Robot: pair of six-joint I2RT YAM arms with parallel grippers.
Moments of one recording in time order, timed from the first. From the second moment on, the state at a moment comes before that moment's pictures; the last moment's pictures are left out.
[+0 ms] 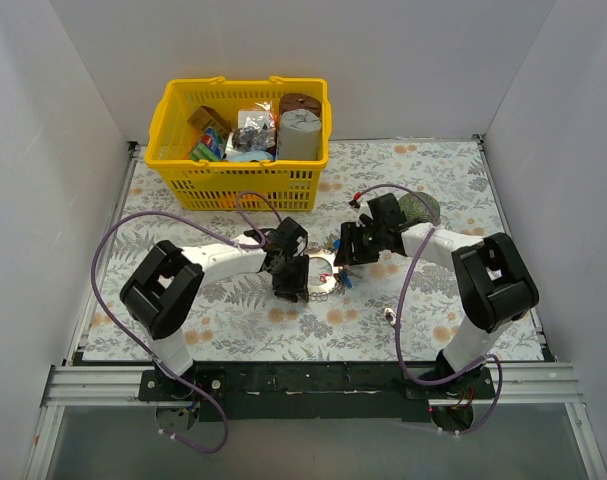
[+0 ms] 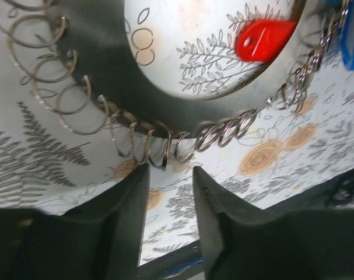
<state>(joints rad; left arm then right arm) -0.74 1.75 1.04 -0.49 0.22 -0.67 0.45 1.71 0.94 -0.18 -0.47 0.34</state>
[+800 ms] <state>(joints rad) -0.73 1.68 1.16 -0.50 0.27 -0.62 0.58 1.33 0.59 -0.16 -0.41 0.29</state>
